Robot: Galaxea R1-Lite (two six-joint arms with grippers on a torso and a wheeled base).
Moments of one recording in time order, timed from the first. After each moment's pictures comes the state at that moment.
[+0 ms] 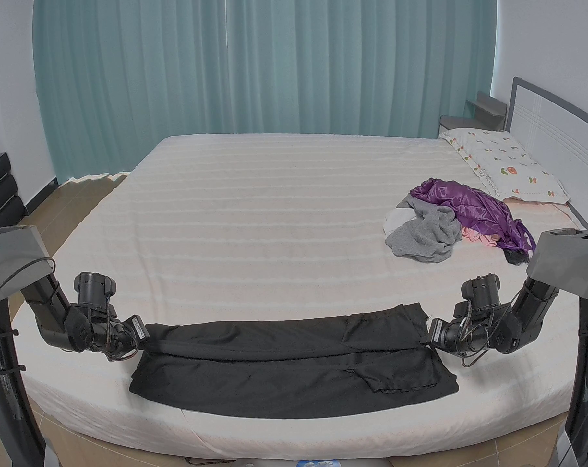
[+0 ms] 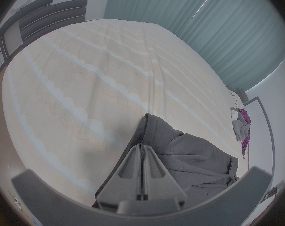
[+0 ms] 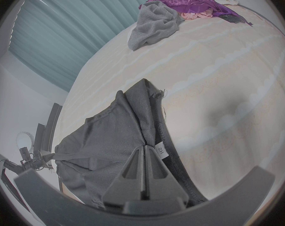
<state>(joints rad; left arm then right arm) 0.08 2.22 -0.70 -0.60 -0.13 -0.54 0.15 2.34 -0.75 -0.71 0.22 0.53</state>
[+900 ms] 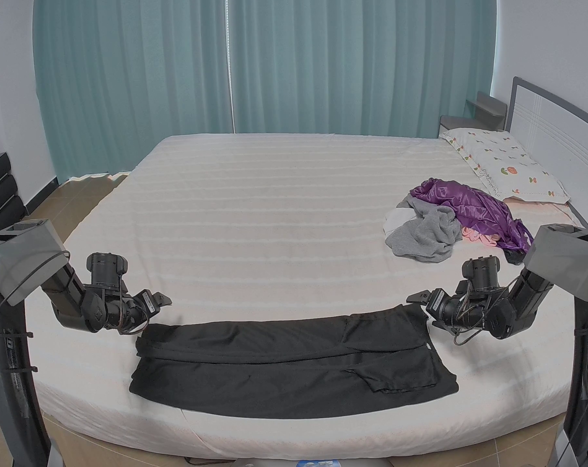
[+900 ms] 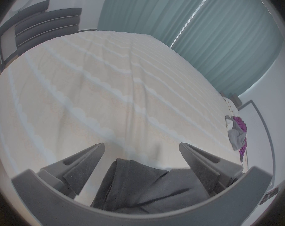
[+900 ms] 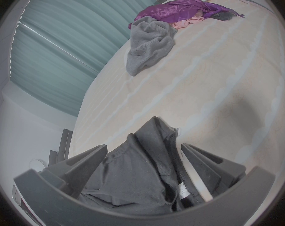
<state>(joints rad) 0.06 2.32 -0.94 -0.59 -0.12 -0.54 0.13 2.38 -0.90 -0.77 0.23 0.74</state>
